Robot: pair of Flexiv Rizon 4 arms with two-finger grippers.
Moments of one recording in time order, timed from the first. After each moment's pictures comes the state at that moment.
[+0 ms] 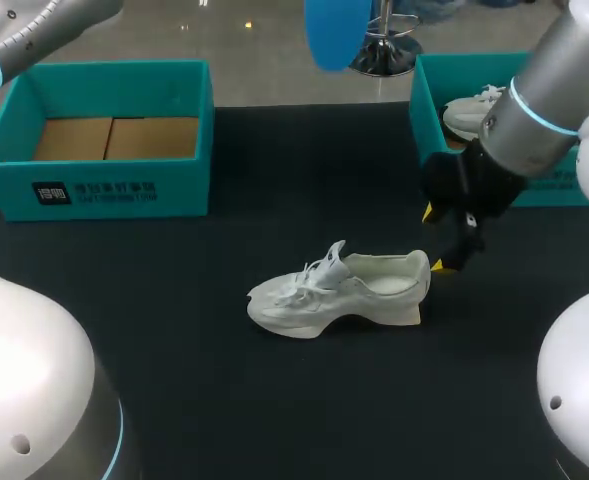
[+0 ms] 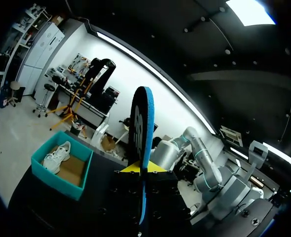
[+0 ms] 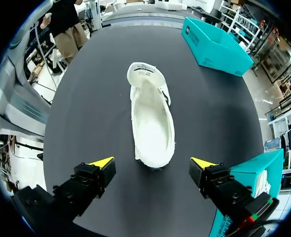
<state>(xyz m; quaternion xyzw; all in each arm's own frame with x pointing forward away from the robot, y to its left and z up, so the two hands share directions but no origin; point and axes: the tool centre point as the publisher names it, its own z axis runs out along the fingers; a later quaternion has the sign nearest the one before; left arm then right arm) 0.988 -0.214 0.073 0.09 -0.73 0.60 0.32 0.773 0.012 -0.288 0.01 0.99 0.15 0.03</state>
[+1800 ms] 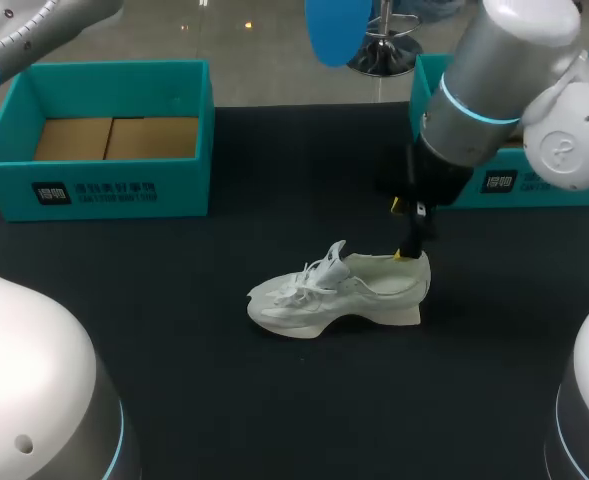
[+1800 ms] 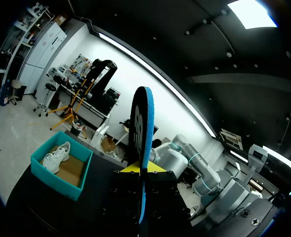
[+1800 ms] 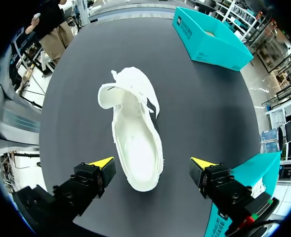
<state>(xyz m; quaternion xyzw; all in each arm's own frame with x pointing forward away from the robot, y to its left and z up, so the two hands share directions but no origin) 0.989 -0.214 0.079 0.10 -0.72 0.60 0.32 0.798 0.059 -0.291 0.05 0.99 0.10 0.04</state>
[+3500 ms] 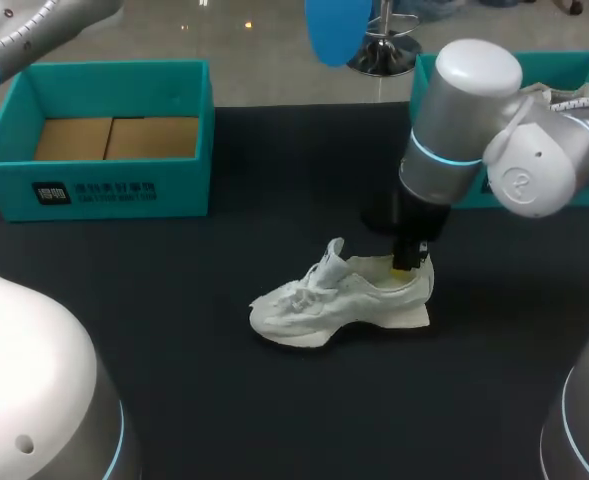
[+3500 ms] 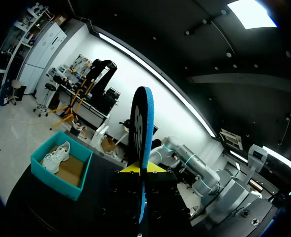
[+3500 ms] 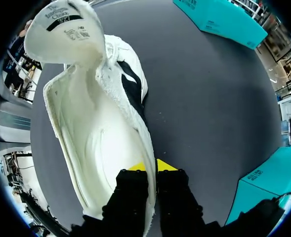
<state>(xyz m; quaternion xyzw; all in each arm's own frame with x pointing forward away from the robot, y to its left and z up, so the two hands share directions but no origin) 0.989 -0.214 0.079 0.10 -0.72 0.60 0.32 0.803 0.049 -0.382 0.06 1.00 0.06 0.00</state>
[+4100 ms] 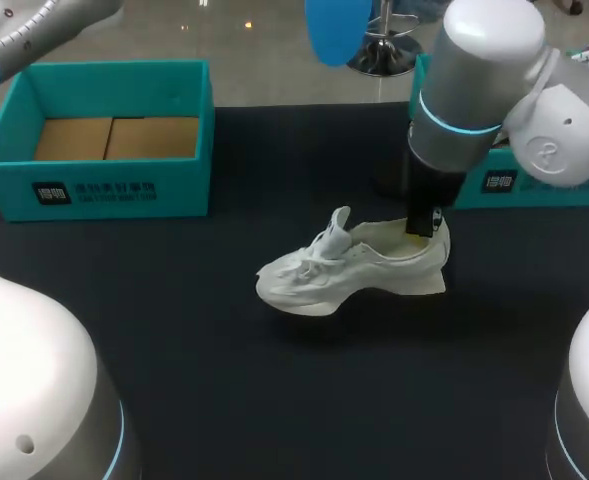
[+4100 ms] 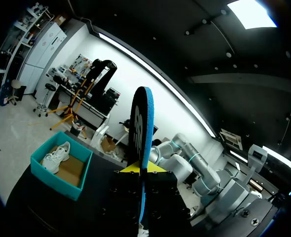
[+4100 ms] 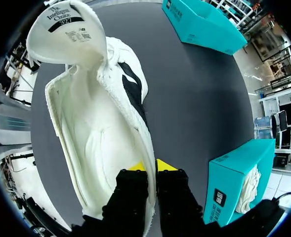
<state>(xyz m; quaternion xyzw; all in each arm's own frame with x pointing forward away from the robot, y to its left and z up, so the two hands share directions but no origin) 0.989 -0.214 0.079 0.10 -0.72 0.60 0.32 0.808 0.037 -0.292 0.07 0.99 0.04 0.07</state>
